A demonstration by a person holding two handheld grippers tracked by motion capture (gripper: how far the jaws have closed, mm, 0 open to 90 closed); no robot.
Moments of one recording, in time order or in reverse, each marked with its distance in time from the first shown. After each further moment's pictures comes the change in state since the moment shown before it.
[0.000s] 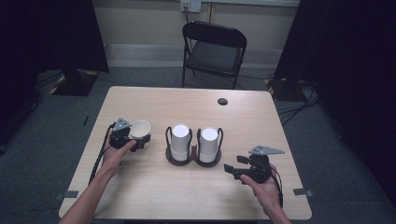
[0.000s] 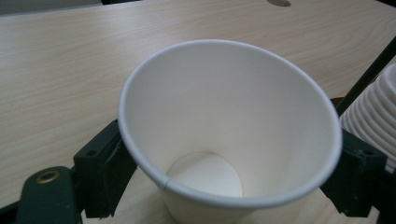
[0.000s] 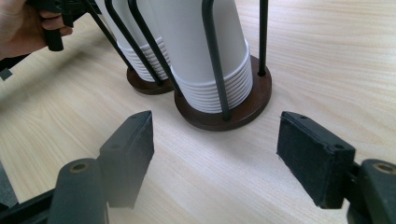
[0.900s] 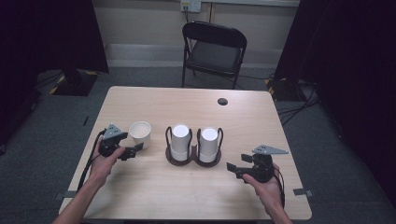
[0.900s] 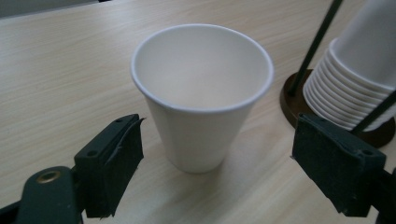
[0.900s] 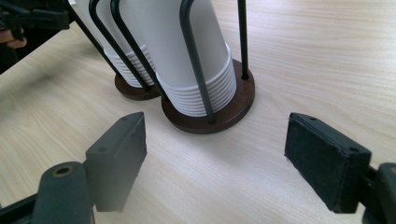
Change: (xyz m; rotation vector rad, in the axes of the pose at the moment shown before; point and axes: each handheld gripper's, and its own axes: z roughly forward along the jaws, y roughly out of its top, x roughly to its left) left arm -0.014 -0.009 -0.045 0.028 -0.009 0.053; right arm -0.006 -0.001 -0.005 -0.025 -0.040 0.015
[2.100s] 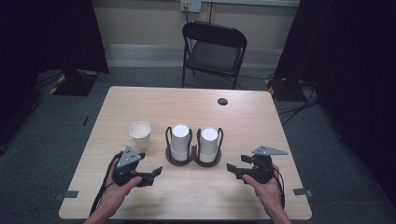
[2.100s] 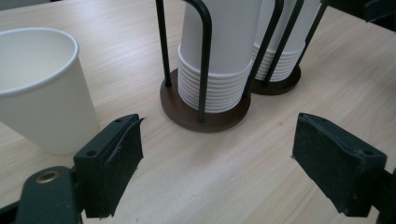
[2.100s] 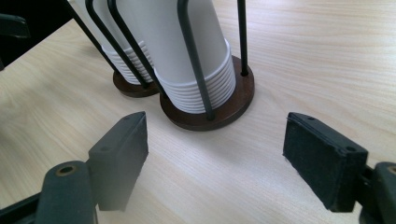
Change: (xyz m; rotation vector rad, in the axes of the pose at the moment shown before) left arm -0.109 -0.004 -0.035 0.007 -0.079 0.037; right arm -0.001 -0.003 0.002 0.005 0.002 -0.002
